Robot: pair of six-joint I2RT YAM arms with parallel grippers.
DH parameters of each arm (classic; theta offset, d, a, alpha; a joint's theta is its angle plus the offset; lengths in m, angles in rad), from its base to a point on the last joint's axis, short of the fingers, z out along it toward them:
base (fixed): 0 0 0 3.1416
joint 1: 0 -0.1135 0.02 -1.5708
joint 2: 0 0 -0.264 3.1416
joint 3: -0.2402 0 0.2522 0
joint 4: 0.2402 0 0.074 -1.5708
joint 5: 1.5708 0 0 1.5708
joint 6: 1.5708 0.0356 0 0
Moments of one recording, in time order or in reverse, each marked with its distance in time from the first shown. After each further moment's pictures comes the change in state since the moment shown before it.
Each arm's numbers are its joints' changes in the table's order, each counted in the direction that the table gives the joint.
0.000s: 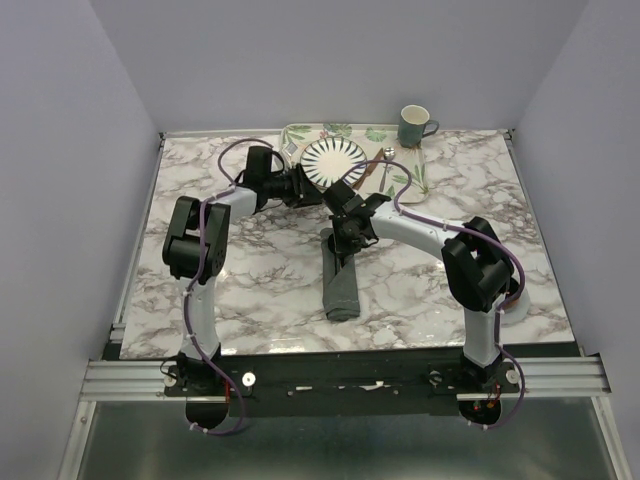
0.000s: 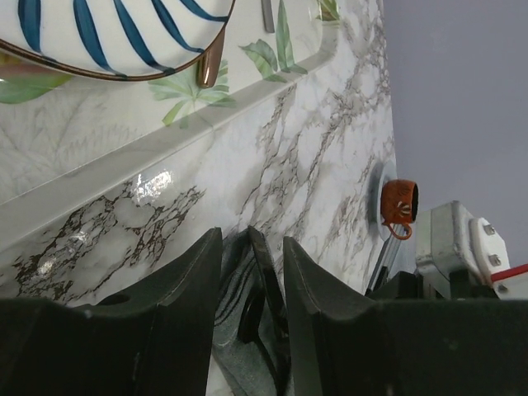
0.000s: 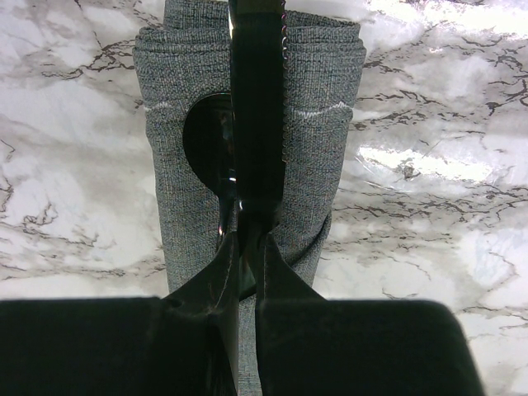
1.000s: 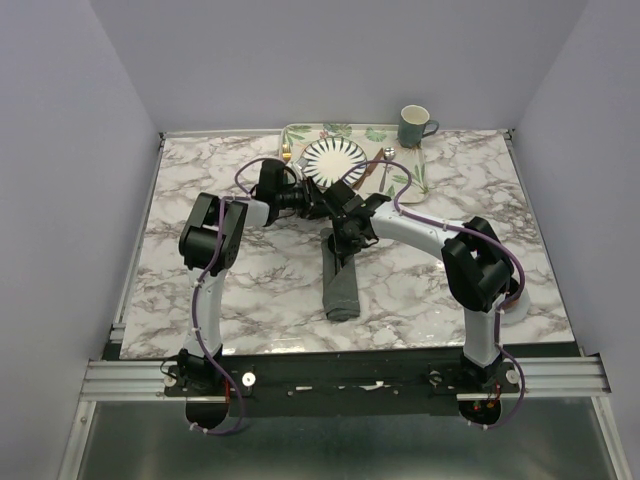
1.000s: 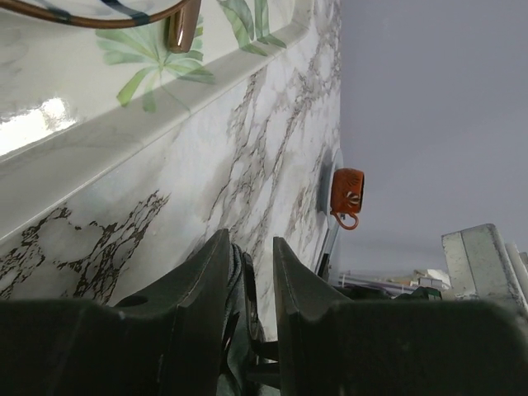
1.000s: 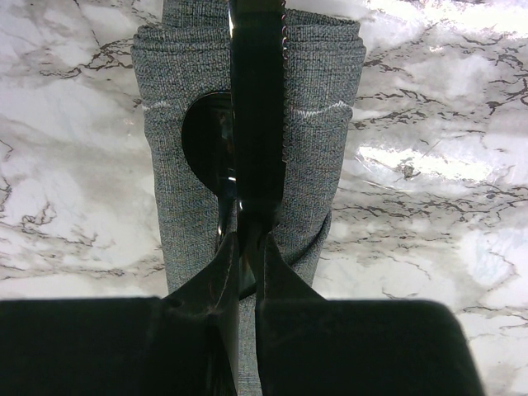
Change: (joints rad) left arm 0.057 -0.149 0.031 -0.283 0.100 -0.283; right arm 0.000 0.000 0.002 0.000 0.000 0.000
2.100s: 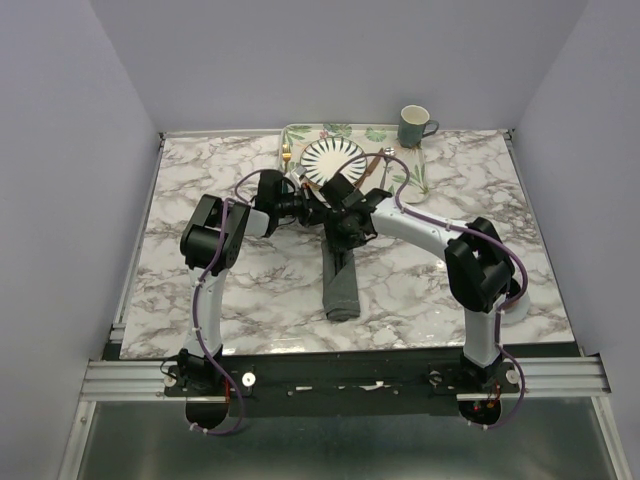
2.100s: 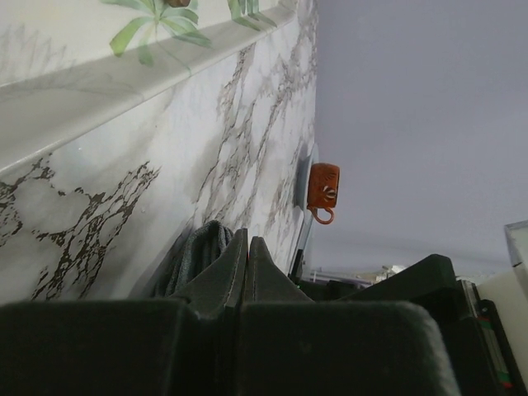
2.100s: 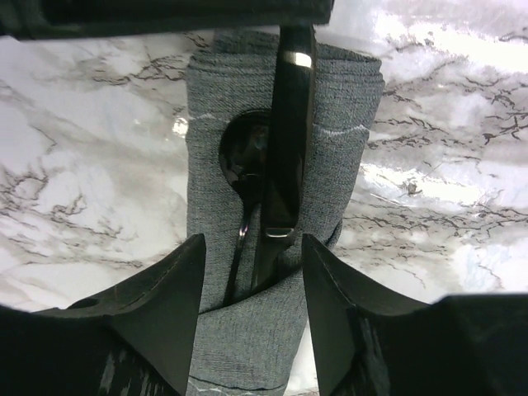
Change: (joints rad) left arm 0.006 -0.015 0.106 -0.205 0.023 -0.171; right arm 0.000 0.003 -0.043 0.009 -0.019 -0.059
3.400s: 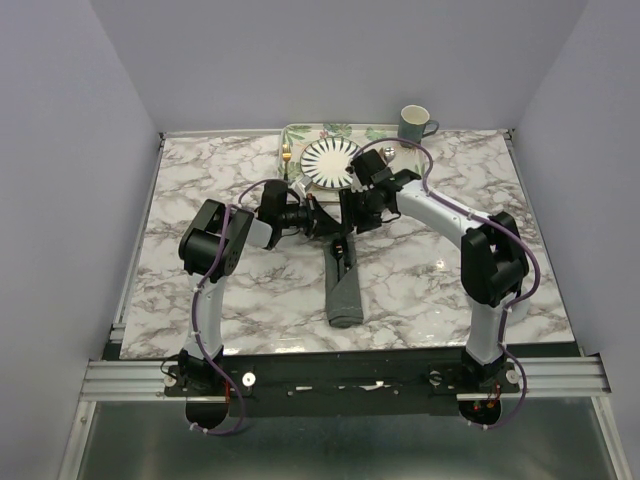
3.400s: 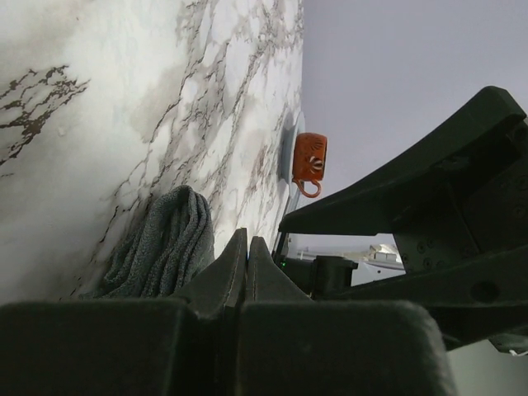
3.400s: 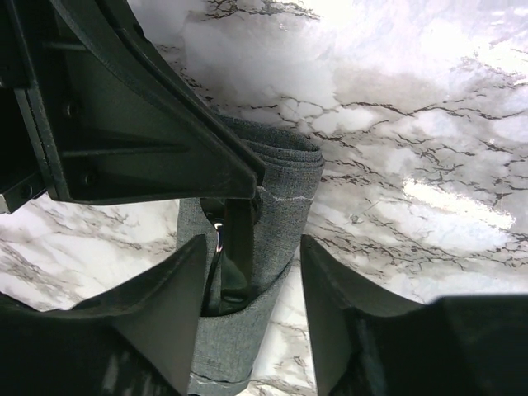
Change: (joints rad) left arm 0.058 0.076 0.157 -0.129 0.000 -0.078; right arm 0.183 0.027 -0.038 -0.002 -0.255 -0.163
